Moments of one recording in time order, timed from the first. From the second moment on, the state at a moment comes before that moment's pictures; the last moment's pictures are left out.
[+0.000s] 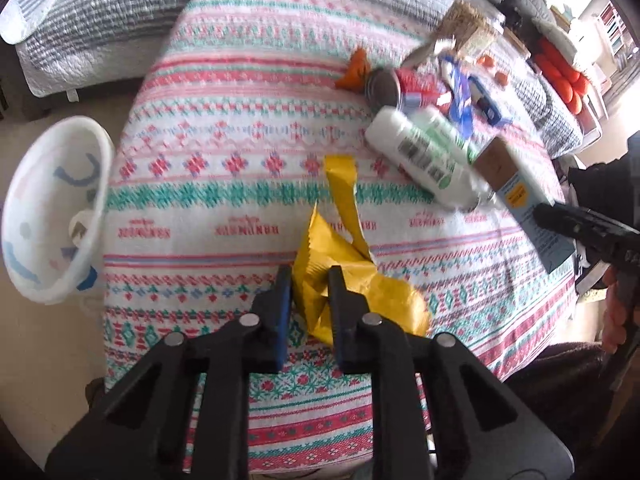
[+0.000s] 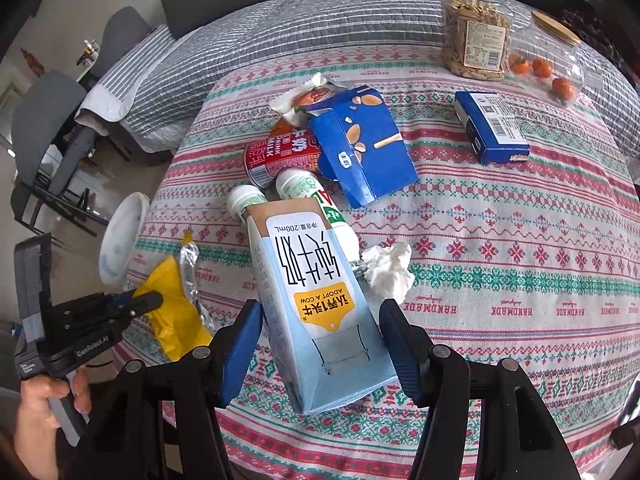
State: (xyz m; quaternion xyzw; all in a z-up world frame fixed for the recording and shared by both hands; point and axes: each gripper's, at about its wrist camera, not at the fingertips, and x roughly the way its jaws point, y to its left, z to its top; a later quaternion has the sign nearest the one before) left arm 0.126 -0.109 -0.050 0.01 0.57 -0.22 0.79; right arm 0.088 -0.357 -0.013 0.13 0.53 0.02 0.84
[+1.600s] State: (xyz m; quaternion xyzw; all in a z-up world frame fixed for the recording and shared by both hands) left arm 0.149 0.069 -0.003 -0.05 0.47 -0.06 0.88; right arm 0.131 -0.158 -0.078 -0.02 0.63 0.15 0.76
